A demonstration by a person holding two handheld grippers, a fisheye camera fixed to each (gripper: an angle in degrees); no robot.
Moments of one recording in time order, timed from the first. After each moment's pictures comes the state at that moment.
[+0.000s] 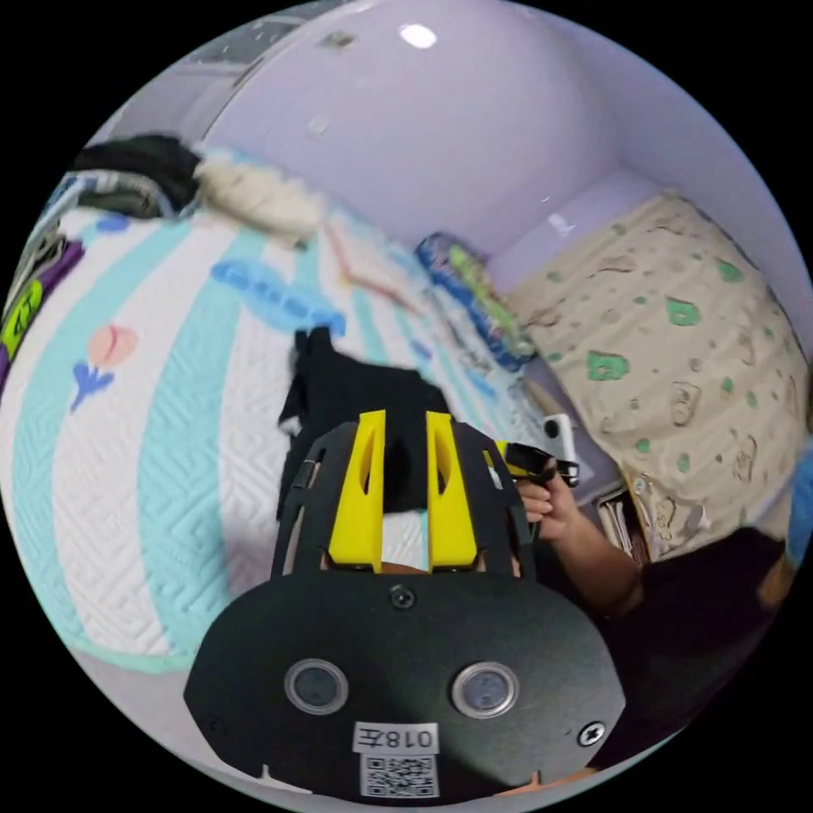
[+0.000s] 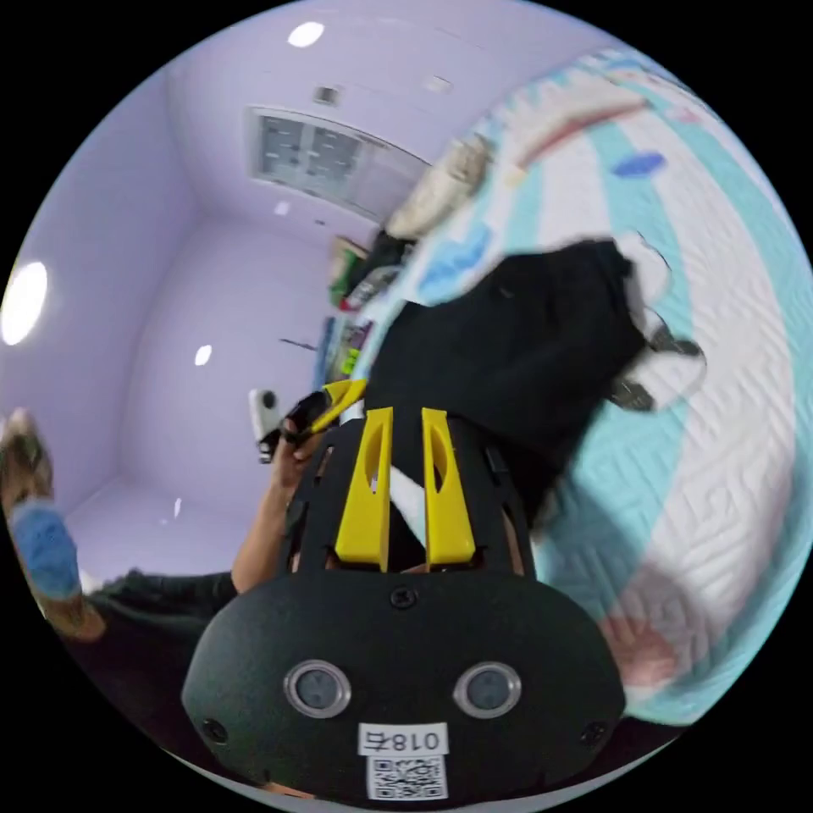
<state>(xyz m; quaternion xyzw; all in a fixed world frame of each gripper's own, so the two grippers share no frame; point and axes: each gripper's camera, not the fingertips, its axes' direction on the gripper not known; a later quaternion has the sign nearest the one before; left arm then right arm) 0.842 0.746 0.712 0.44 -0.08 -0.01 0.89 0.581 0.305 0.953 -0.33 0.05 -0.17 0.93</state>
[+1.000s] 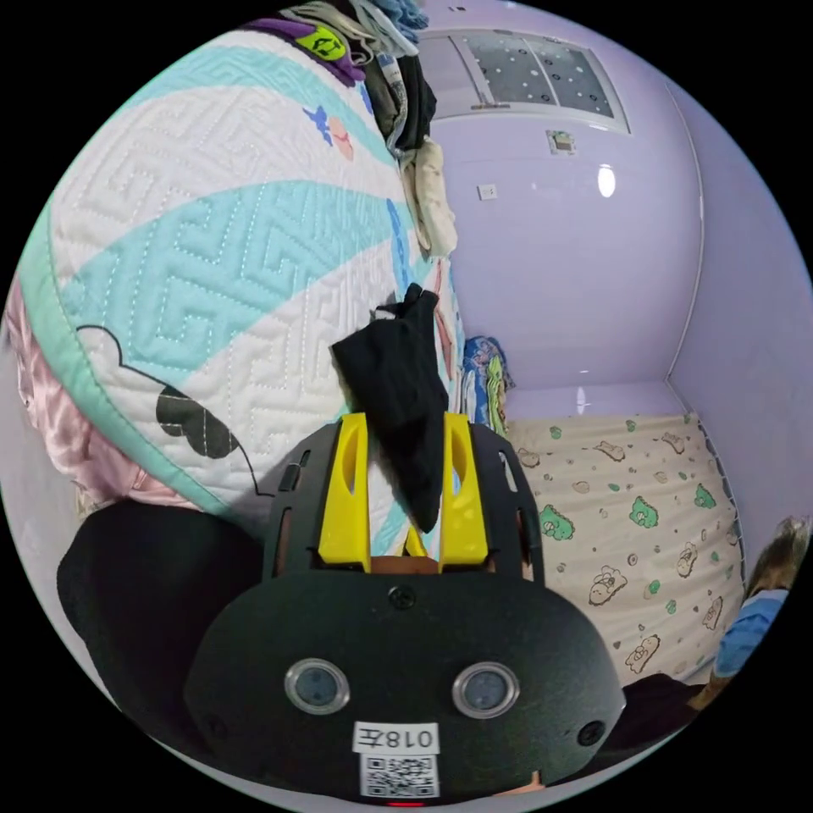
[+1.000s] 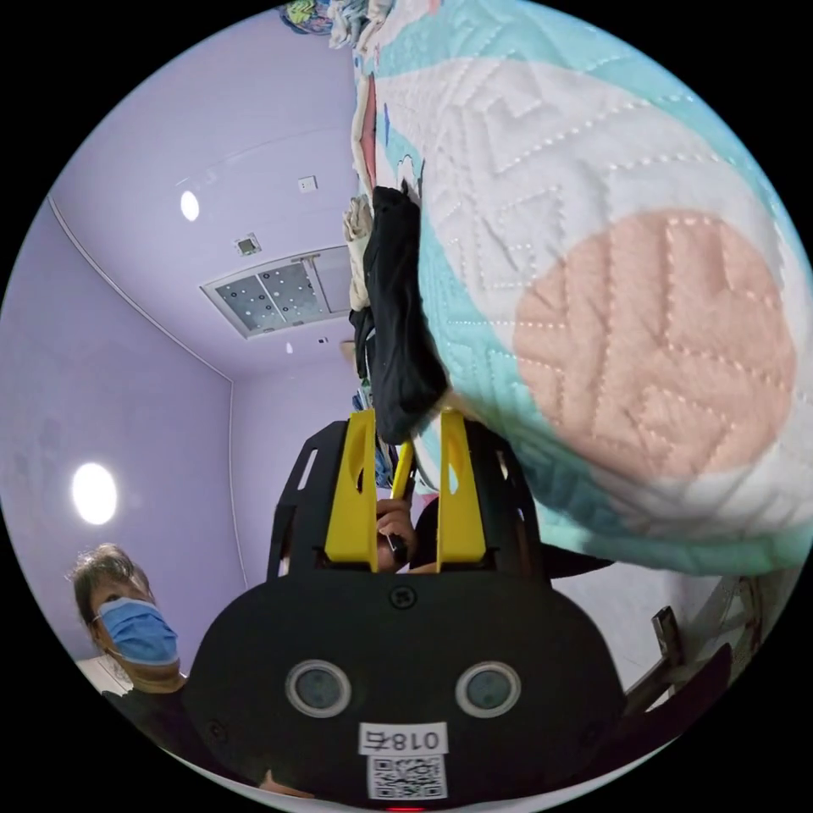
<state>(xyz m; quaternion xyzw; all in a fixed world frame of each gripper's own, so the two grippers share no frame) 0.794 0.875 0.853 0.57 0.13 -0.23 0.78 0.746 0.344 0.939 -0.21 -0.02 0.12 0.97</state>
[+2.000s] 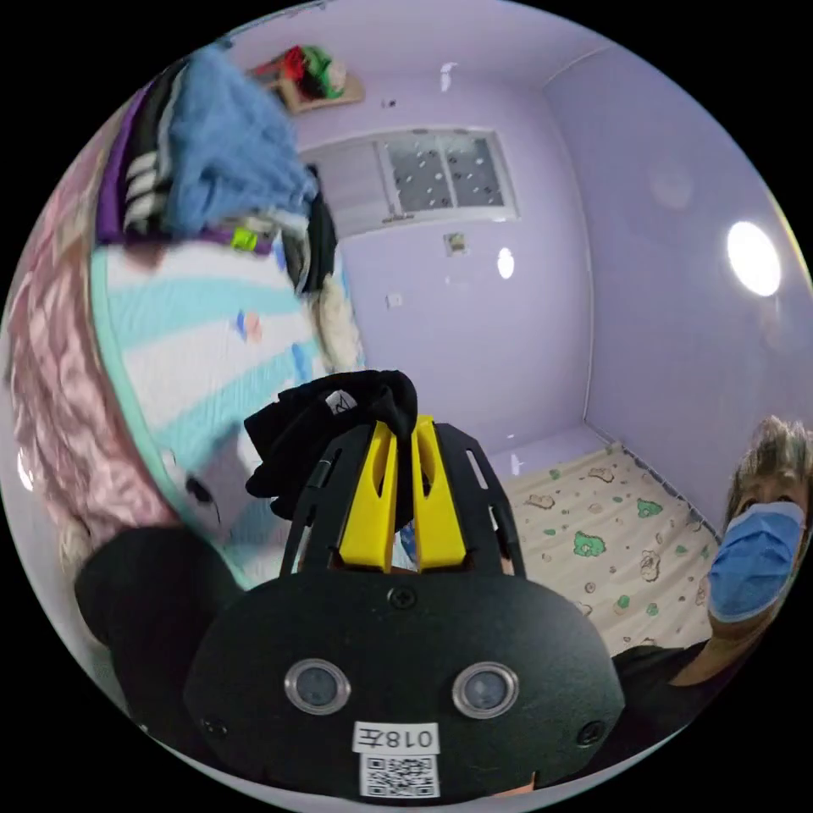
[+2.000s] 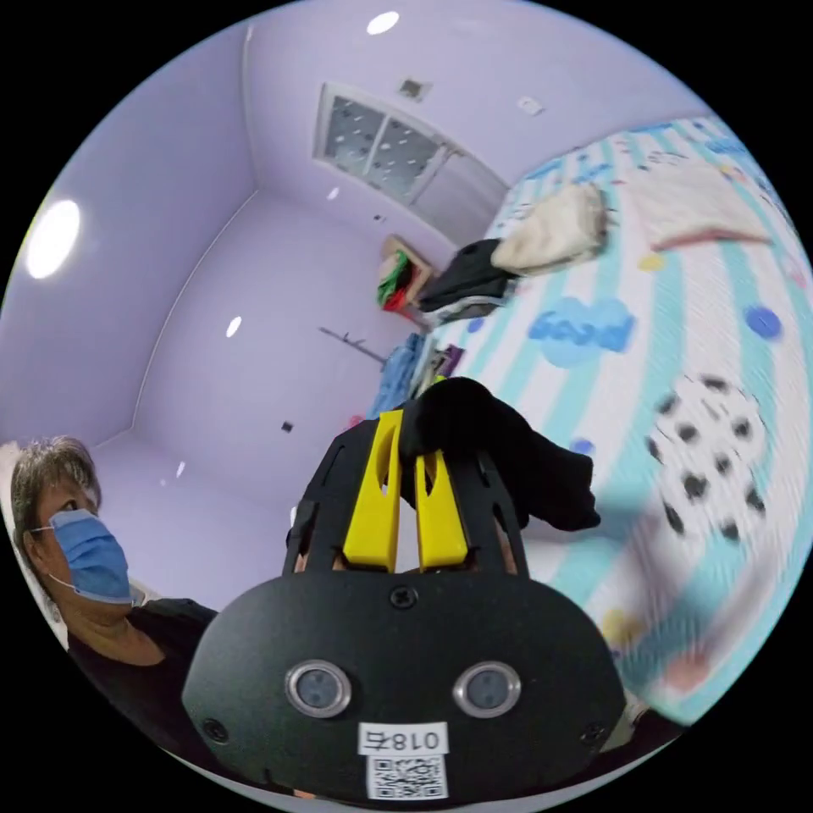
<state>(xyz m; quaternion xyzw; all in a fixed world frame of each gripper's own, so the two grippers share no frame) 0.912 1.197 0.738 0.73 0.14 -0.13 0.65 0.522 0.436 1.146 -0.33 0.03 -0.23 0.91</state>
